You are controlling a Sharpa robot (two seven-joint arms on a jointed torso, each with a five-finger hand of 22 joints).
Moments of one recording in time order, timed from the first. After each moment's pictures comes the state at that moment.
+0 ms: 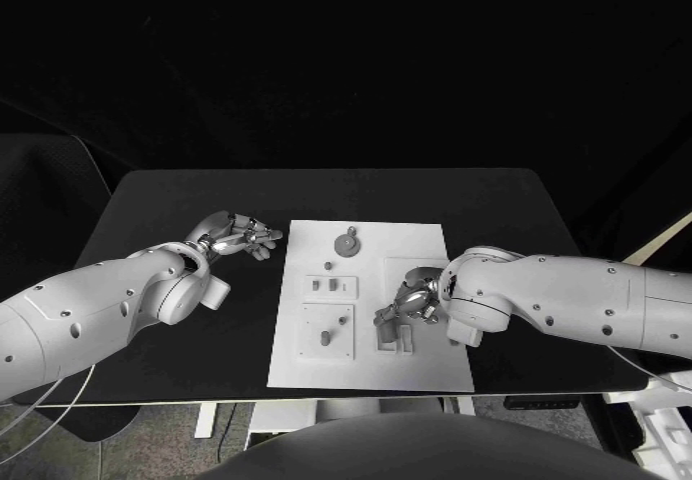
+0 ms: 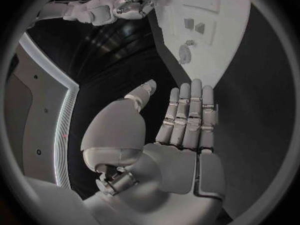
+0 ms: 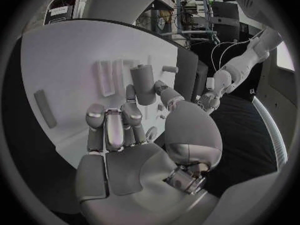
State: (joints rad) left arm 1.12 -0.70 -0.17 1.19 -0.47 -0.23 0.23; left_hand 1.07 -0.11 0.39 -0.06 0.19 0.88 0.16 0.34 0.54 1.01 0.16 0.36 0.32 1.03 0.13 0.34 0.78 0.07 0.59 0.06 1.12 0.32; right arm 1.07 -0.84 -0.16 1.61 -0.83 -0.09 -0.59; right_hand 0.96 -0.12 0.44 -0.10 0.21 1.03 0.12 0.40 0.44 1.19 -0.03 1.41 0.91 1.29 -0.06 1.65 1.20 0.23 0.91 0.00 1.66 0.73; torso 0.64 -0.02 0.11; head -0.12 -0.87
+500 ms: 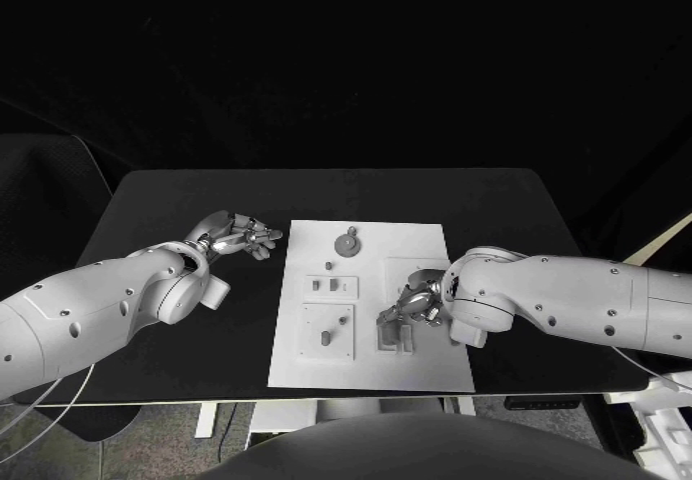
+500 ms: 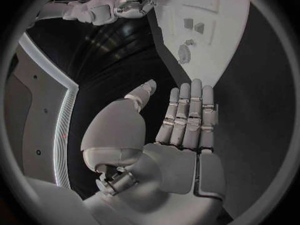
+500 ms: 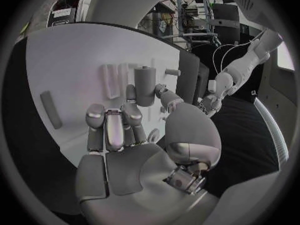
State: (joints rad) left arm 1.13 -0.71 -0.17 1.19 -0.47 -0.23 0.22; left_hand 1.07 -0.11 0.39 -0.06 0.19 0.88 0.16 0.34 0.54 1.01 0.16 0.36 0.32 1.03 0.13 0.34 0.78 0.07 0.59 0.06 1.12 0.32; right arm 1.07 -0.85 -0.16 1.60 -0.84 -0.05 -0.60; right_hand 0.91 -0.07 0.44 -0.06 0.21 1.04 0.11 0.40 0.45 1.20 -0.03 1.41 0.91 1.30 -0.06 1.65 1.21 0.23 0.92 0.00 1.66 0.73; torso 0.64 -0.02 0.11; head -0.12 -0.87
